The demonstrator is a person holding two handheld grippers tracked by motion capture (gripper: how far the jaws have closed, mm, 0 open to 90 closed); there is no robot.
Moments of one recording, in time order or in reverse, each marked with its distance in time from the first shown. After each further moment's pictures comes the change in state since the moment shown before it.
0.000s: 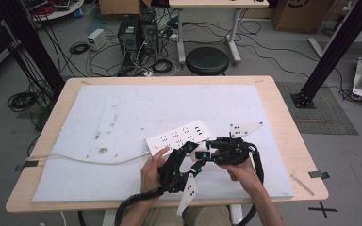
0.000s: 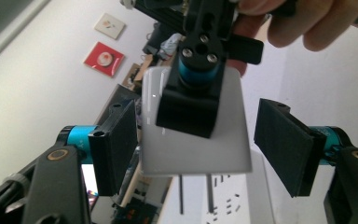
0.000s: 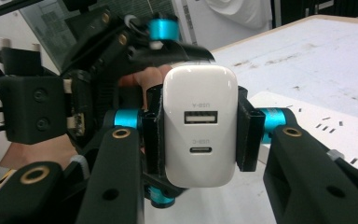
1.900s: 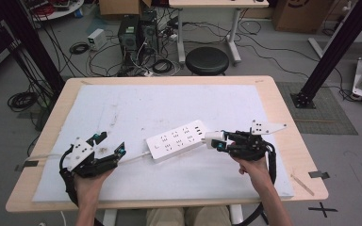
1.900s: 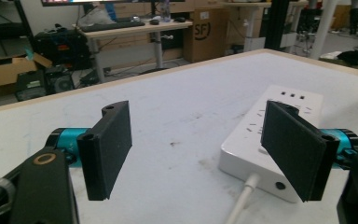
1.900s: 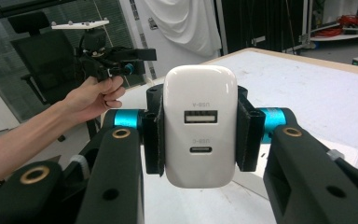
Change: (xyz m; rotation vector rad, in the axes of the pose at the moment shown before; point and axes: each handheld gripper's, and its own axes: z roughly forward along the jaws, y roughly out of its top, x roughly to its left) left arm 0.091 -0.152 -0.135 0.276 0.168 -1.054; right arm 0.000 -0.001 -0.044 -0.122 -0.204 -0.026
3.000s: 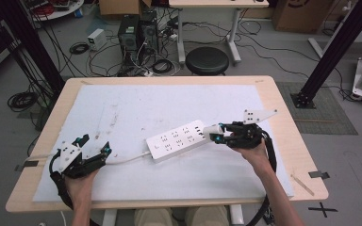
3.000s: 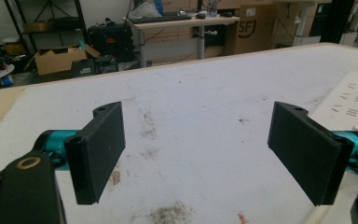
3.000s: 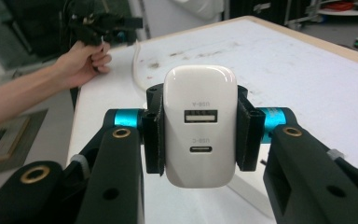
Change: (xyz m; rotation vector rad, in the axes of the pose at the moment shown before) left arm 0.034 -0.034 -0.006 -0.026 0.166 -0.025; right arm -0.034 0.021 0.017 0.189 0.013 -0.105
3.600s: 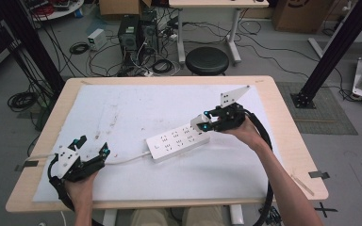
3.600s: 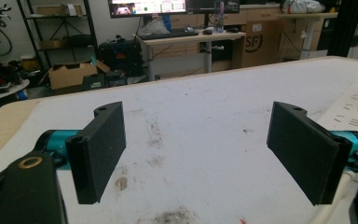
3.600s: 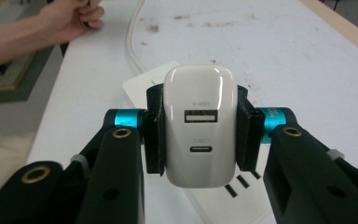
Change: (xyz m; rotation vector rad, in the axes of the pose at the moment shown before) left arm -0.004 -0.004 -0.006 -0.039 0.034 0.012; right arm -0.041 0.046 0.041 0.224 0.085 -0.149
